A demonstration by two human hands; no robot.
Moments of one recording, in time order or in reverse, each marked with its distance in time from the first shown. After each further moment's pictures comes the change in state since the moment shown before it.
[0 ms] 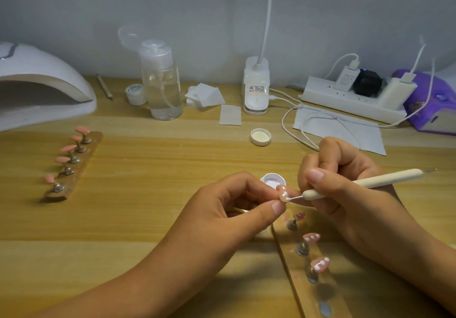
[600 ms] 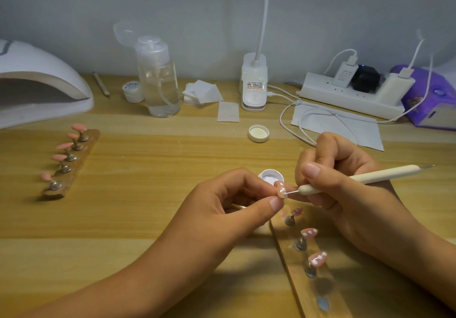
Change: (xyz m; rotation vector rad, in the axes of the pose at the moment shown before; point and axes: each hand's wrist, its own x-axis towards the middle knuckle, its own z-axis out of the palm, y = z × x) left_hand 0.001 0.000 0.001 -0.003 -0.002 0.004; right_hand 0.000 0.000 0.000 0.009 -0.027 -0.003
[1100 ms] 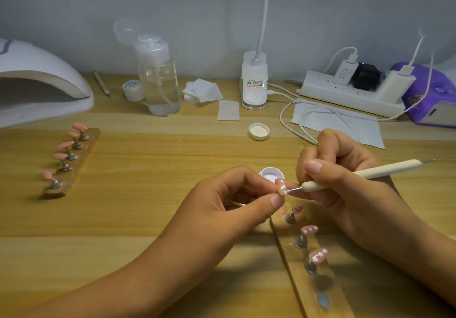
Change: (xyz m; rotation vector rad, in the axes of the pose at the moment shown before) left_hand -0.001 0.001 0.001 -0.006 0.006 -0.010; right_hand 0.001 0.001 0.001 0.022 0.033 -0.002
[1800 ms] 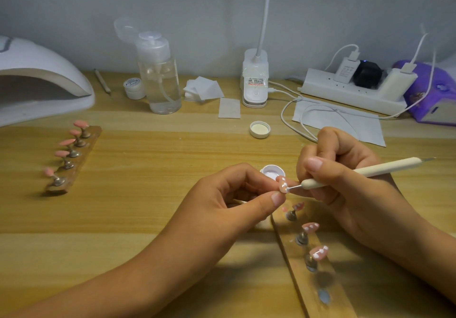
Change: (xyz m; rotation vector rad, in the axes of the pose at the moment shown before) left_hand 0.000 -0.002 -0.001 0.017 -0.015 0.010; right_hand -0.001 0.002 -0.002 -0.013 -0.006 -0.008
